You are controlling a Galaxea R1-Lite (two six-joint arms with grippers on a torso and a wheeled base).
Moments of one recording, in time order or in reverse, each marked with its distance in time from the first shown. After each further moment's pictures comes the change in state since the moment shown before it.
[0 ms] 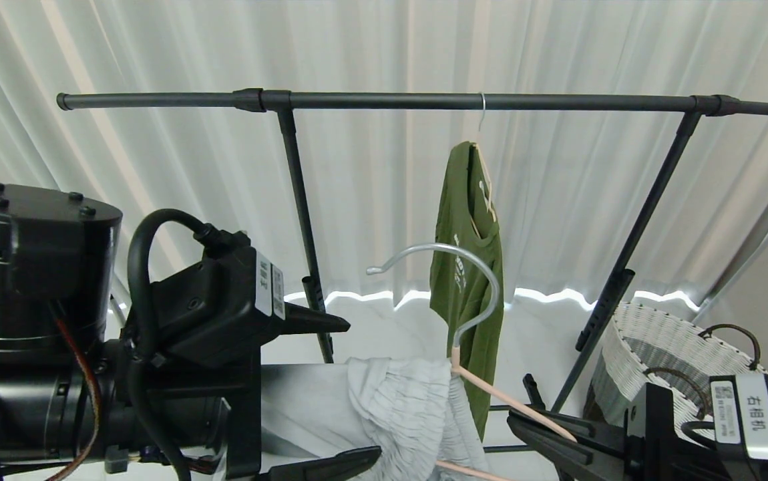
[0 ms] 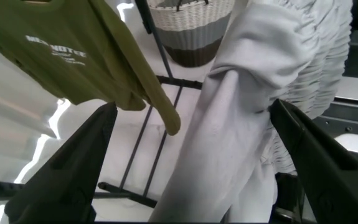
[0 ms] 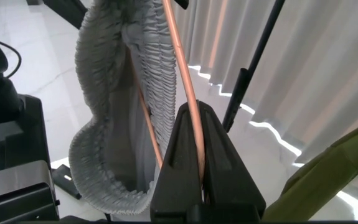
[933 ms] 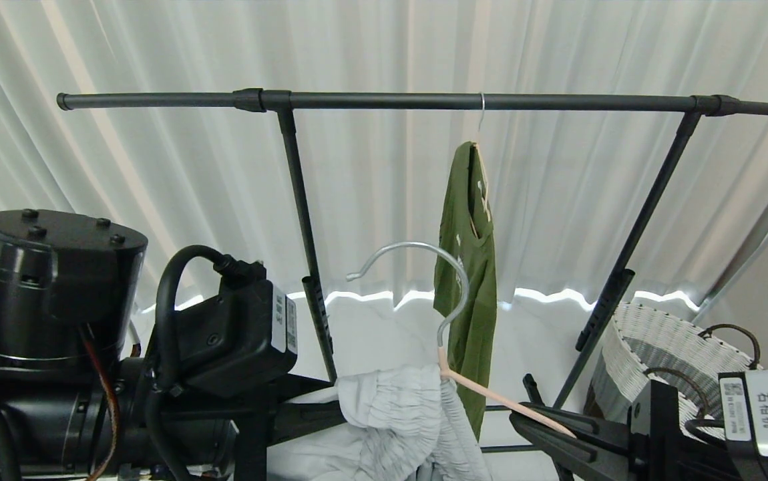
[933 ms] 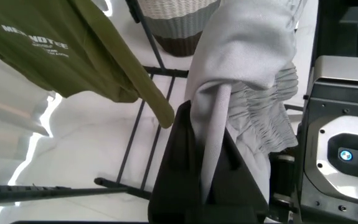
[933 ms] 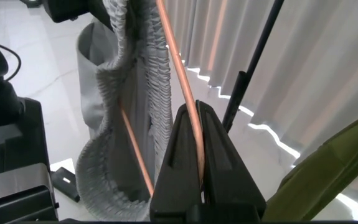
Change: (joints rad) left arm 0.000 0.013 0.039 -0.006 -0.006 0.042; right arm 0.000 -0.012 -0.004 0.001 -0.003 0.000
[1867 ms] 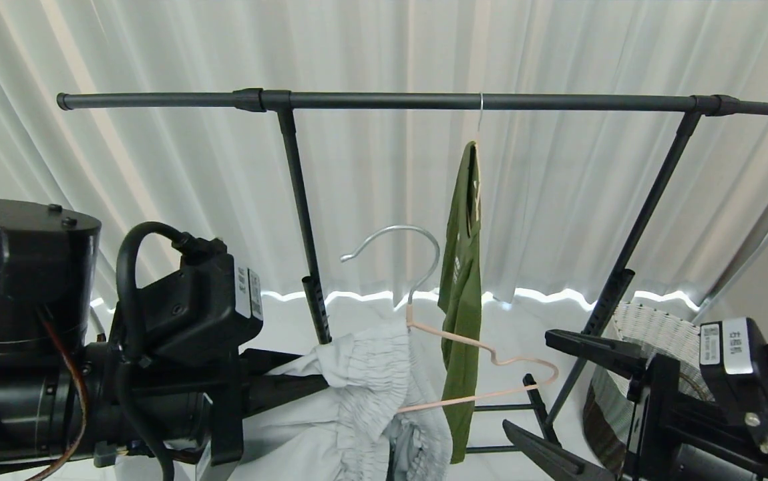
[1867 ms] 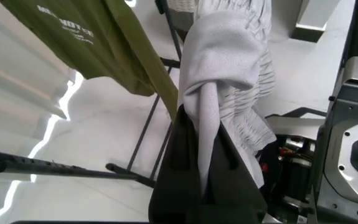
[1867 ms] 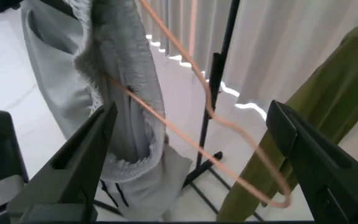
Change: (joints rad) left arm 0.076 -0.042 0.012 -0.026 0.033 0.000; right arm -0.126 -0.020 -0.038 0.107 -0.002 0.080
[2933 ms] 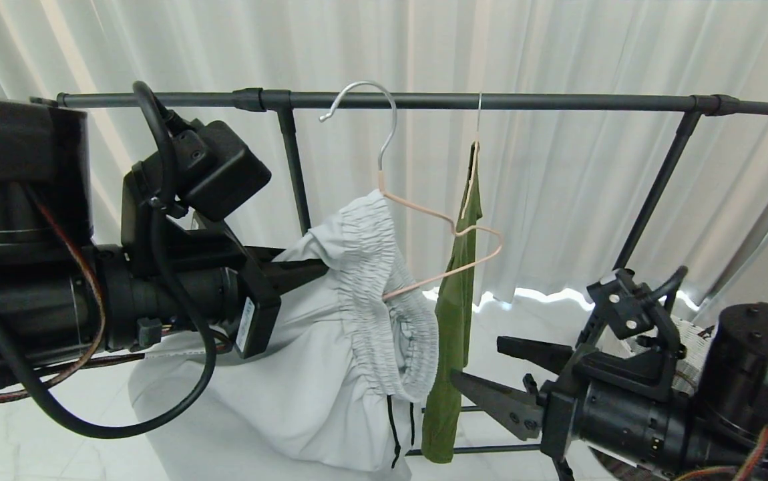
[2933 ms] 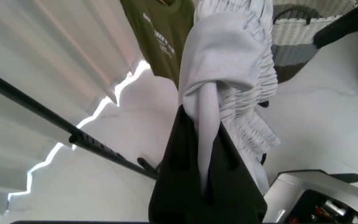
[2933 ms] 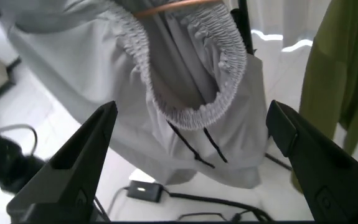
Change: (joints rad) left arm 0.005 0.069 -0.198 -0.030 0.266 -0.186; right arm -0.013 0.151 -0.222 0.190 -0.015 0.443
